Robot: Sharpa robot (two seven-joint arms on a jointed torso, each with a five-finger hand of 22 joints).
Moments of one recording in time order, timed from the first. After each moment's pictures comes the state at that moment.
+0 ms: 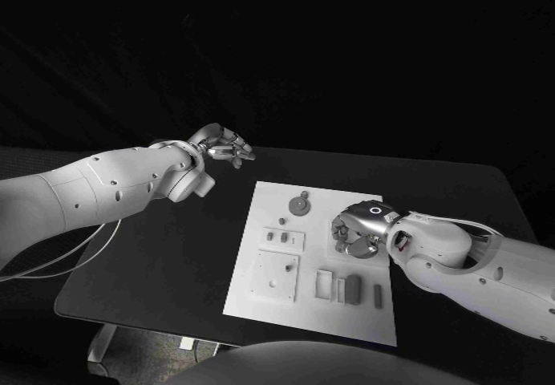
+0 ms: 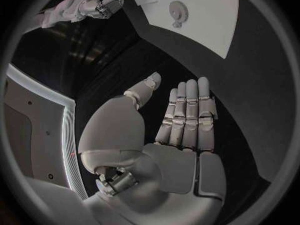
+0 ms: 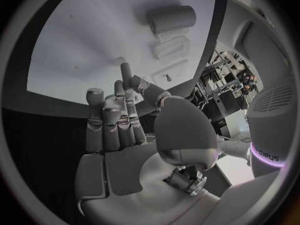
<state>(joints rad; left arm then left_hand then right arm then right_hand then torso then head) 1.24 -0.78 -0.14 1.13 -0.59 -0.31 0.15 1.09 -0.16 0.52 -0.23 0.06 0.88 0.17 0.27 0.49 1.11 0.11 0.19 0.31 0.93 0.07 0.69 0.62 0.06 0.97 -0.04 0.34 0.97 1.10 -0.72 -0.14 1.53 -1.82 -0.17 -0.12 1.19 -0.07 0.68 -0.29 0.10 1.01 0.12 0.36 0.47 1.25 0.06 0.15 0.25 1.18 -0.04 1.39 0.74 0.20 1.10 0.00 0.91 1.31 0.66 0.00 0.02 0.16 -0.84</state>
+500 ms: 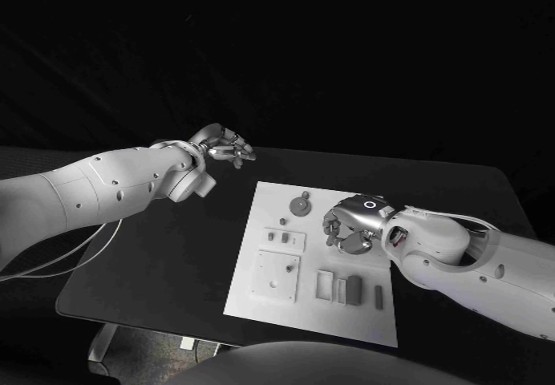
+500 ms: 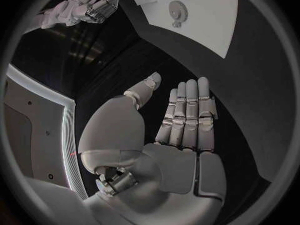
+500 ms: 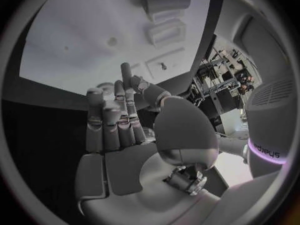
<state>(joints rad) 1.24 -0.78 -0.14 1.13 -0.59 -0.31 0.15 1.09 -0.16 0.52 -0.23 0.06 0.88 0.17 0.27 0.49 1.11 0.11 0.19 0.31 0.93 0.06 0.69 0.62 0.07 0.97 -0.04 0.34 0.97 1.12 -0.71 -0.12 1.58 -1.82 -0.17 -0.12 1.19 -0.07 0.68 -0.28 0.11 1.01 0.12 0.36 0.47 1.25 0.06 0.15 0.25 1.18 -0.04 1.39 0.74 0.20 1.10 0.00 0.91 1.31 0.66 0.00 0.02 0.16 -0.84</state>
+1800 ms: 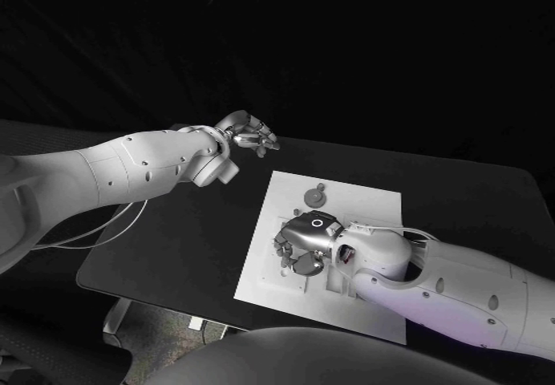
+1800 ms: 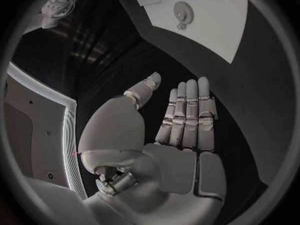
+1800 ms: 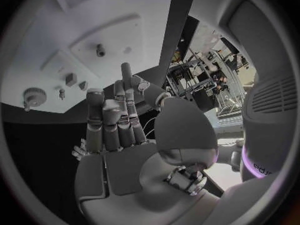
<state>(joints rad) 1.24 -0.75 -0.14 1.13 -0.59 -0.31 0.15 1.09 -0.16 0.52 -0.23 0.06 0.88 0.17 0.27 0.49 1.11 0.11 0.19 0.31 0.93 0.06 0.69 0.62 0.06 0.97 -0.04 0.34 0.97 1.08 -0.46 -0.19 1.55 -1.82 -0.15 -0.09 1.18 -0.07 0.68 -0.29 0.11 1.01 0.12 0.35 0.47 1.25 0.05 0.15 0.25 1.18 -0.04 1.38 0.74 0.20 1.10 0.00 0.91 1.31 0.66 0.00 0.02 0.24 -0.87</state>
